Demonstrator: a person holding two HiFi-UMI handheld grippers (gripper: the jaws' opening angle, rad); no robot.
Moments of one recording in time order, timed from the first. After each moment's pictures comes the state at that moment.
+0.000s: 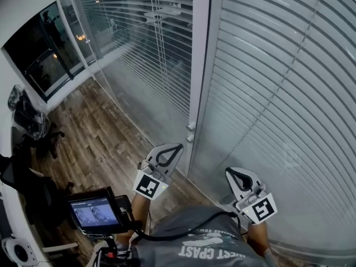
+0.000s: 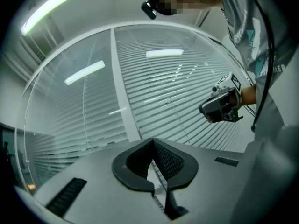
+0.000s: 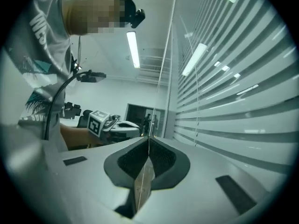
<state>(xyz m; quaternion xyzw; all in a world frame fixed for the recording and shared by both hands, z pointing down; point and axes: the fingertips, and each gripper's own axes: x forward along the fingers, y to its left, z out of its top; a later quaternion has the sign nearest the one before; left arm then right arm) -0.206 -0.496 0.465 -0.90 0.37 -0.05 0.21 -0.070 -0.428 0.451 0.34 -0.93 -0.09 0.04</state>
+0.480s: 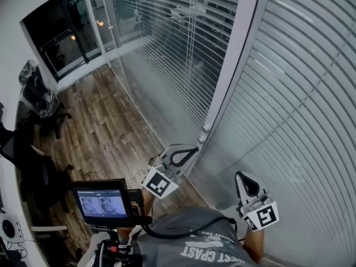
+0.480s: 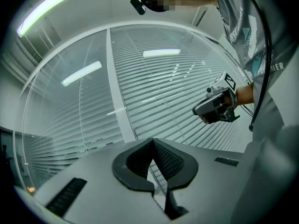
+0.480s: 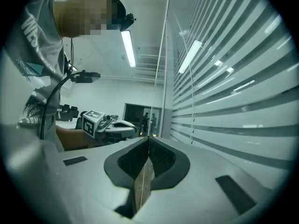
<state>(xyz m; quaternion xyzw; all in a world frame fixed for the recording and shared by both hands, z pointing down) -0.204 -0.503 0.468 -0.90 0.36 -0.05 0.22 -0.073 -0.453 0.458 0.35 -0.93 -0.07 0.04</state>
